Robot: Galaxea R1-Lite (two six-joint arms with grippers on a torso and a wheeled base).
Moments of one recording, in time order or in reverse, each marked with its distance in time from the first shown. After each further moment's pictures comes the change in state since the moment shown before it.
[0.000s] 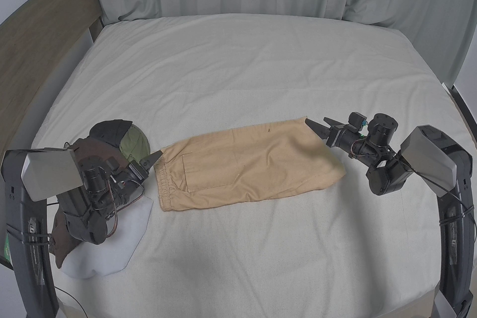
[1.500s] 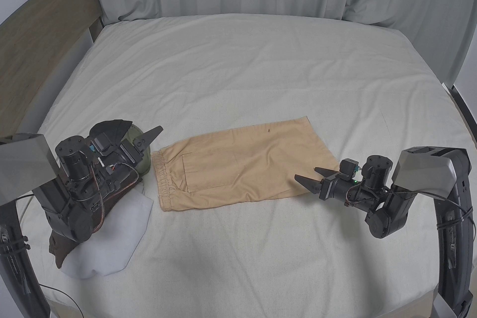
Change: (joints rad) left arm -0.055 -0.268 0.123 -0.006 -0.043 0.026; right arm 0.085 -0.023 0.481 -0.208 -0.003 -0.084
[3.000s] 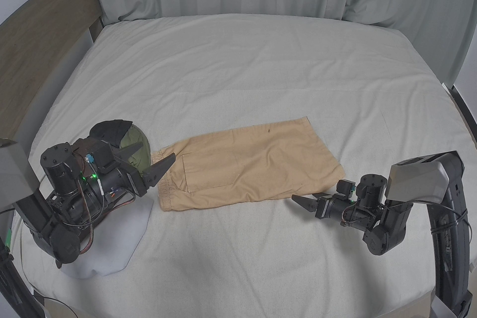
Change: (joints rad) left arm -0.082 -0.186 0.210 0.002 -0.019 0.654; right arm 0.049 0.035 0.147 -0.061 -0.080 0.130
